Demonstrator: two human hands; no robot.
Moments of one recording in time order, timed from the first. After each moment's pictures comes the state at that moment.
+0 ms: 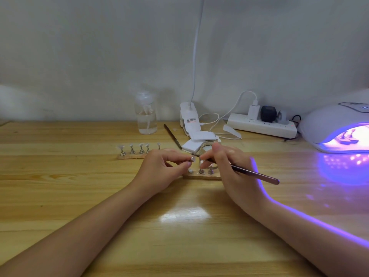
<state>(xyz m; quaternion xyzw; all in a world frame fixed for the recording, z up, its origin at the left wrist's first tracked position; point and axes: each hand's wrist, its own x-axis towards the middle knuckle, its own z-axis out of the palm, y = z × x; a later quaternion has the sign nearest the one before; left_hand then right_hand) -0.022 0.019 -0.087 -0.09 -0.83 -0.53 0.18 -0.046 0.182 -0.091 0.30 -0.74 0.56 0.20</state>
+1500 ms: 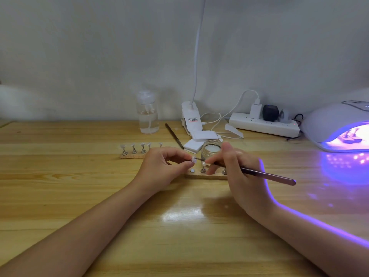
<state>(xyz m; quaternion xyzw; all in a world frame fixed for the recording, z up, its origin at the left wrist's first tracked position) -0.026 0.016 -0.090 -0.10 -0.80 -0.56 0.19 -0.039 0.183 -0.093 0.30 -0.71 0.61 0.19</state>
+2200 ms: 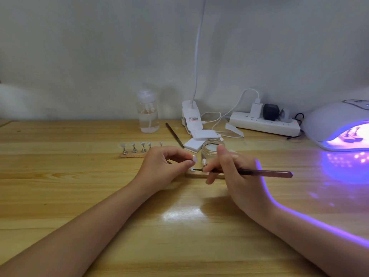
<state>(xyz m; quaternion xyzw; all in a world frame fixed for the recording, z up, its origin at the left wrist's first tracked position) -0.027 0.016 -0.091 -0.10 -0.82 -0.54 0.19 -0.037 0.183 -0.095 0.31 -0.71 0.60 0.17</state>
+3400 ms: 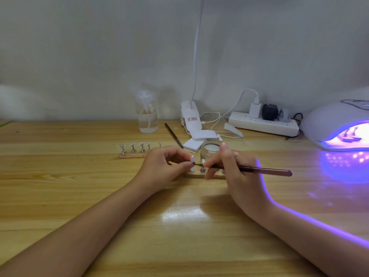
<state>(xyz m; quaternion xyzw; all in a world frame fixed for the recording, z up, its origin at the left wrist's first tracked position) -0.028 0.016 -0.091 -0.11 -0.81 -0.55 0.16 -0.035 0.181 -0.092 0.27 -0.69 0.66 0.16</state>
